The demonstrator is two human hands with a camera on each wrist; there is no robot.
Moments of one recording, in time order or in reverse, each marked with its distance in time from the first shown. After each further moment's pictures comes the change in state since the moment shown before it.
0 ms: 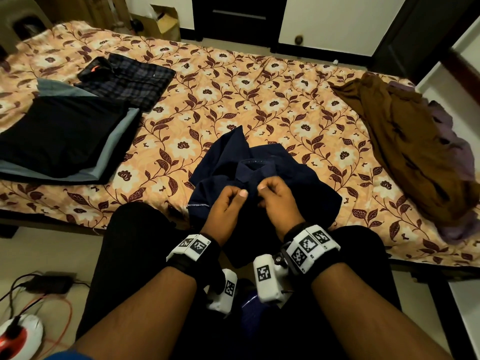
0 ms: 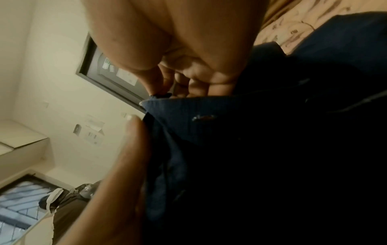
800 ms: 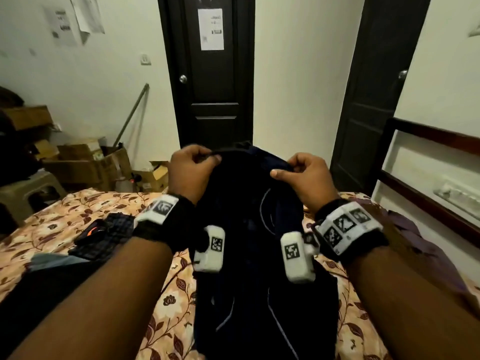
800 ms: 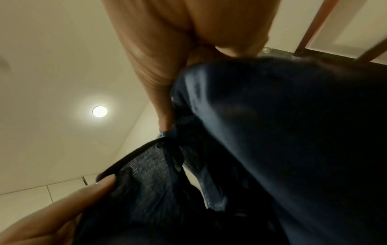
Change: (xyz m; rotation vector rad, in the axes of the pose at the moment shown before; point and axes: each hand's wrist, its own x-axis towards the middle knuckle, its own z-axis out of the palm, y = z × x) left_hand 0.171 0.350 -0.043 0.223 0.377 0.663; right_hand 0.112 -0.293 -0.122 -0.041 0.258 -0.615
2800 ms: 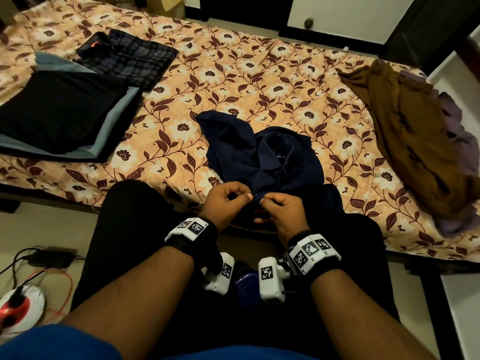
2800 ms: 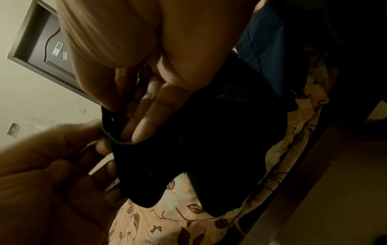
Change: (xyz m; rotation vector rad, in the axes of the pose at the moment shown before) left_hand -0.369 -0.167 0.005 -0.184 -0.377 -0.524; right_hand -0.323 0.171 0.047 0.245 -0.247 0.758
